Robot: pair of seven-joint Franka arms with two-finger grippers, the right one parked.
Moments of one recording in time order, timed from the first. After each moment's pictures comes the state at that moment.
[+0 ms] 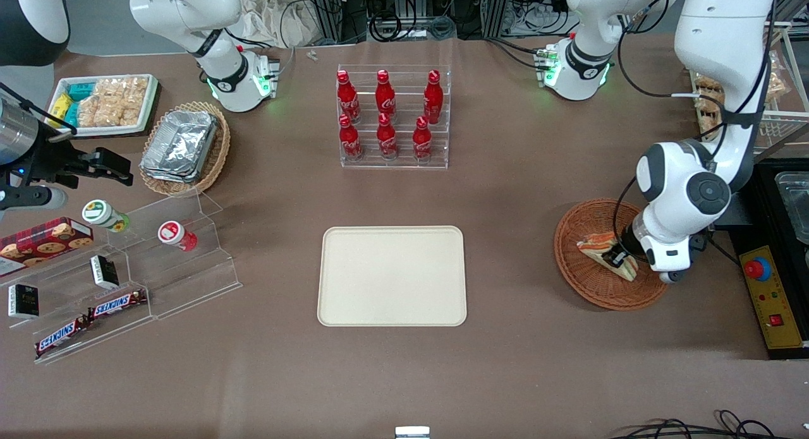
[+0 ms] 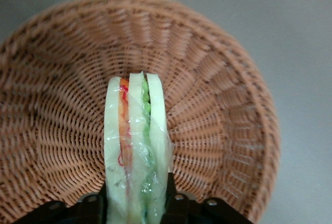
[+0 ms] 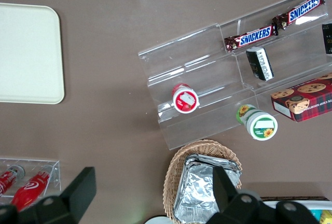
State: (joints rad) arm -0.05 0.32 0.01 -2.10 0.01 2.47 -0.84
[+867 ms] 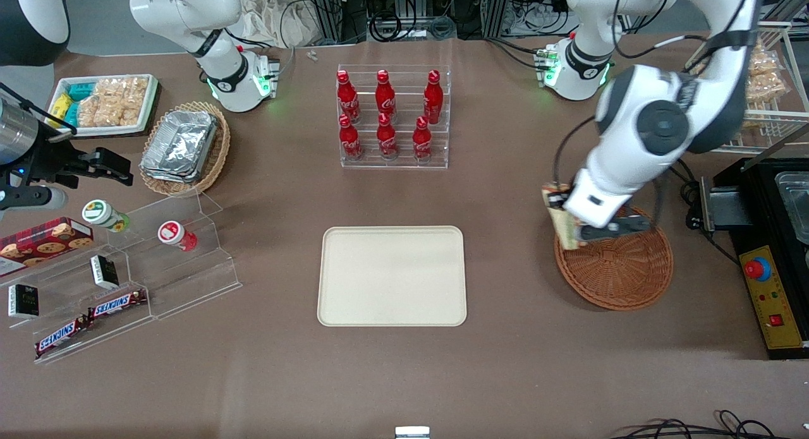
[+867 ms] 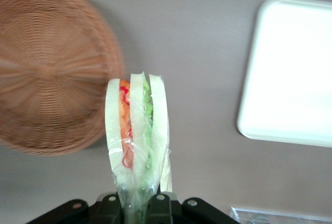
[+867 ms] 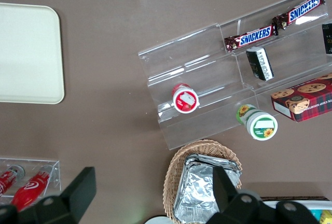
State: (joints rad) arm -0.09 0.16 -0.32 -1.90 0.01 2.02 -0.49
